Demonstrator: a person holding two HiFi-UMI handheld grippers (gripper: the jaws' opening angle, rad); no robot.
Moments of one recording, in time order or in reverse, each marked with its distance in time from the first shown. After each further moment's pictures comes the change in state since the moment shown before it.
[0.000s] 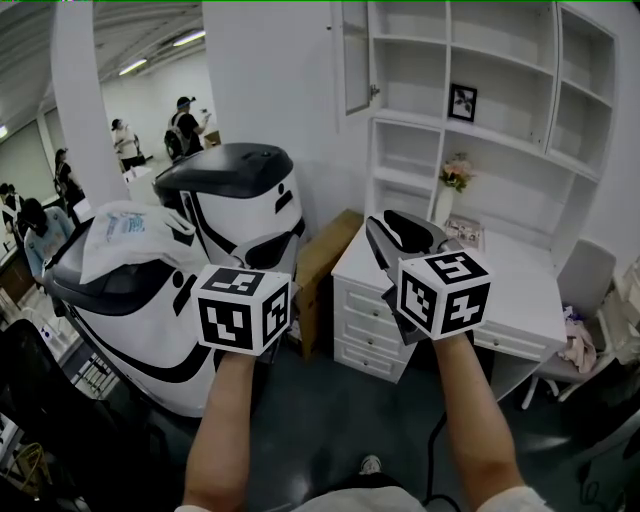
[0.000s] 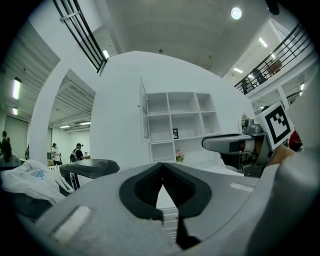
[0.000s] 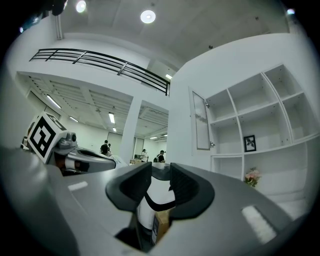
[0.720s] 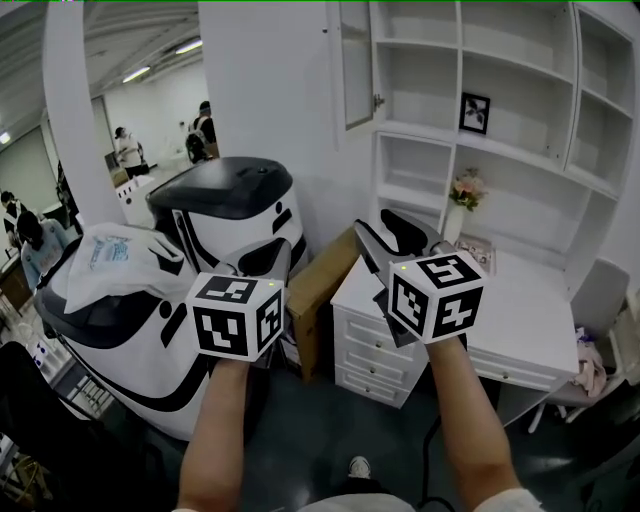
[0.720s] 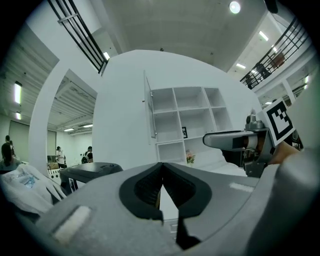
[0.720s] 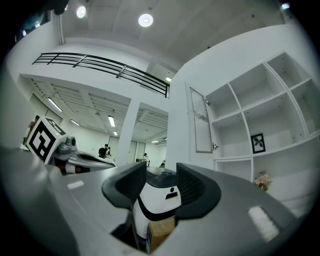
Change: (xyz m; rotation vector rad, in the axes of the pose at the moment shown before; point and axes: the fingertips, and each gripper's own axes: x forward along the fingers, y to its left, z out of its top) left arm 0.096 0.051 0.001 0.021 -0.008 0.059; right arm 0.094 -0.057 -0.004 0.004 -0.054 0.030
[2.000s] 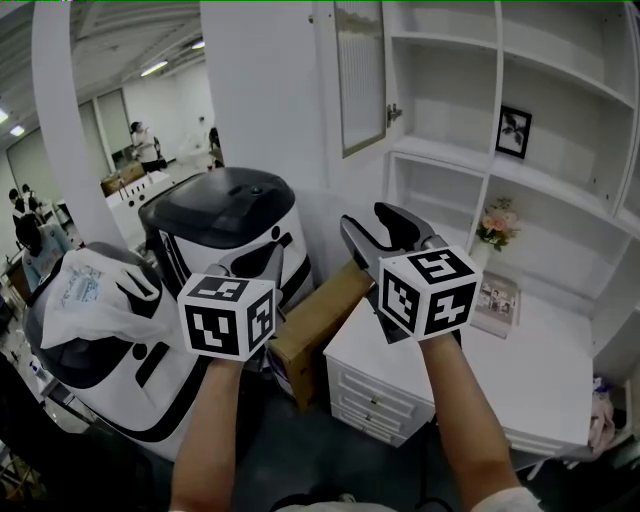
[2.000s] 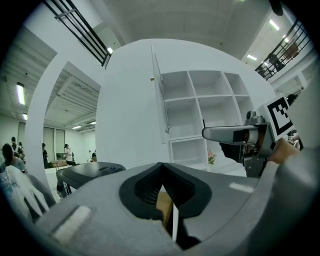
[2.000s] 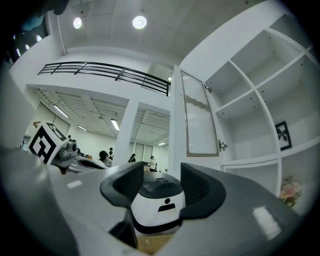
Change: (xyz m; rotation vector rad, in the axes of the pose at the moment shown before) left arm 0.185 0.060 0.007 -0.016 0.053 0.106; right arm 0.163 -0.127 -0.010 0.025 -0.032 0.118
